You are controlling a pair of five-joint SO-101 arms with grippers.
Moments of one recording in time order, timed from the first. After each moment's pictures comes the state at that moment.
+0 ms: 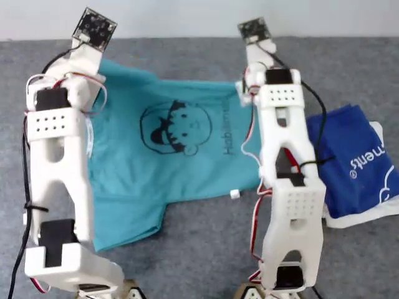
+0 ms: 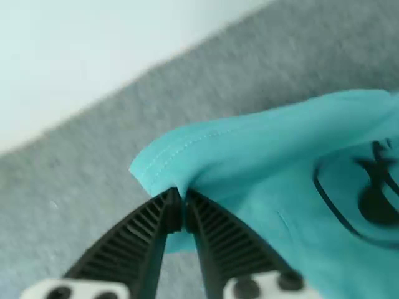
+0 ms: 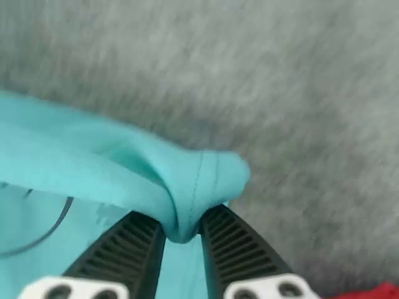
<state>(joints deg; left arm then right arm) -11.2 3.9 -5.0 60.5 -29.1 -7.0 40.5 -41.7 70.2 13.6</state>
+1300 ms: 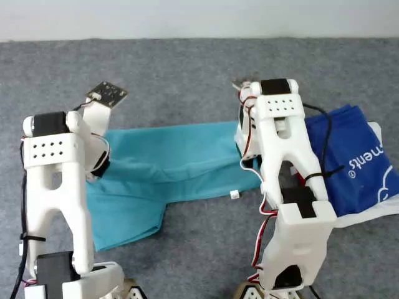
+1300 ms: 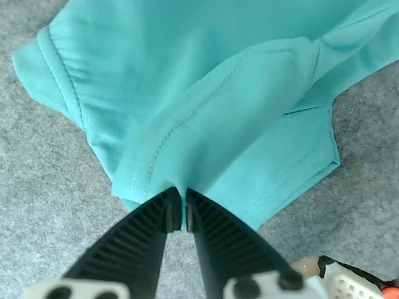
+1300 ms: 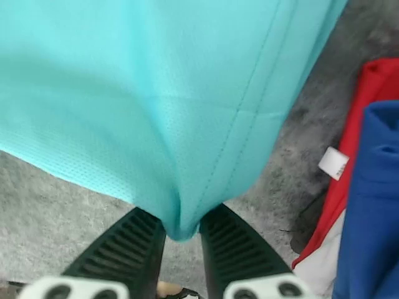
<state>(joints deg) -11.5 -10.8 11.9 98.3 -29.1 -8.8 22.0 -17.1 100.5 10.7</state>
